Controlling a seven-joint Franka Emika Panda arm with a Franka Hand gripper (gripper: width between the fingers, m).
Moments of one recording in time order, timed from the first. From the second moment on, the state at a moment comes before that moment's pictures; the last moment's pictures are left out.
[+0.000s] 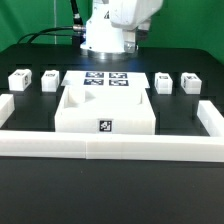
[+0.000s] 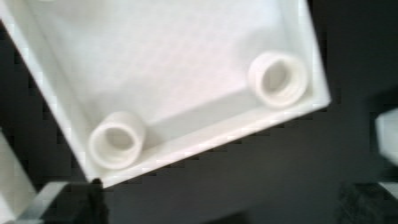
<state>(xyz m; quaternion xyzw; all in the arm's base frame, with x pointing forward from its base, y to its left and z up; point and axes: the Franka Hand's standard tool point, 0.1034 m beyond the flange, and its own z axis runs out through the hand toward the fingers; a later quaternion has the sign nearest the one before) 0.498 0.017 0.128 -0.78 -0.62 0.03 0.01</state>
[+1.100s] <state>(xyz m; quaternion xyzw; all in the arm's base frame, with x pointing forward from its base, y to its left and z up) 0.434 -0.017 0.061 -0.71 -0.70 0.01 0.01</state>
